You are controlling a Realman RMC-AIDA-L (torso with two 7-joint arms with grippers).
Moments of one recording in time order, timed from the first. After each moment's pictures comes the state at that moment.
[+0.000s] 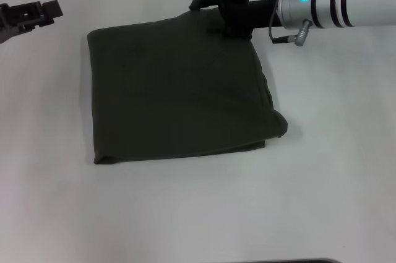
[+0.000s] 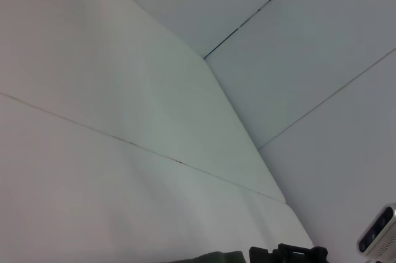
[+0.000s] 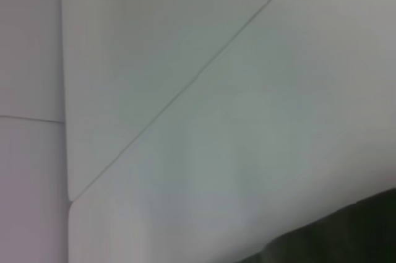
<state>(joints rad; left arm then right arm) -0.52 -2.04 0.36 0.84 2.13 1.65 -2.17 0.94 2.08 -0.80 -0.26 -2.03 -0.88 2.72</state>
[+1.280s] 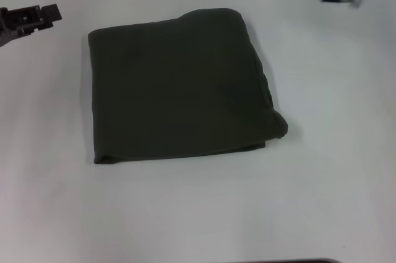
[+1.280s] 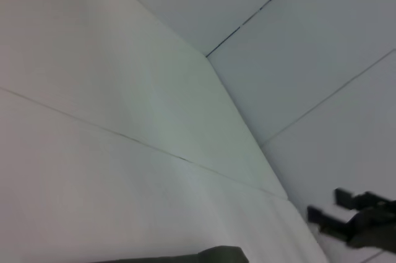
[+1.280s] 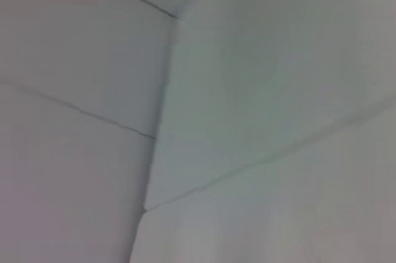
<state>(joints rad) -0.51 -2.04 0.36 0.84 2.13 1.66 -2.17 0.80 2.05 -0.80 -0.60 -1.96 -1.12 2.57</state>
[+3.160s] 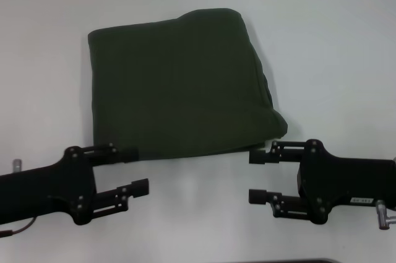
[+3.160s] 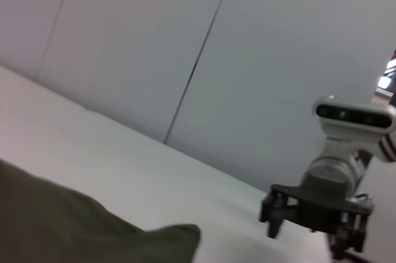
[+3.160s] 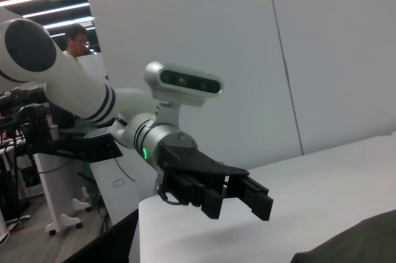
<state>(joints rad) -0.30 -2.17 0.47 0.67 2.21 1.94 -1.17 0.29 2.10 -0.87 -0.45 -1.87 -1.80 0.93</state>
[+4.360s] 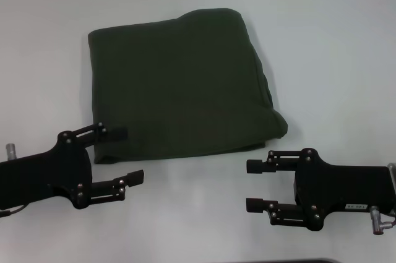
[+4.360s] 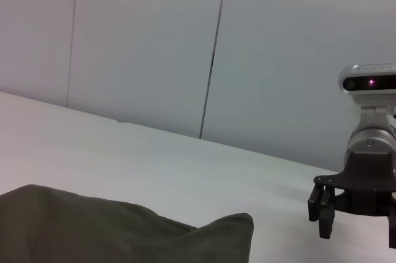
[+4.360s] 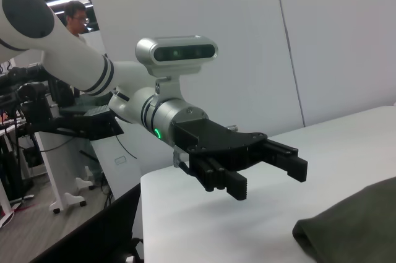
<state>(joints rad) -0.32 -2.16 0.42 0.64 2.23 1.86 -0.96 0.29 2.09 -0.91 -0.44 -1.88 -1.75 0.93</state>
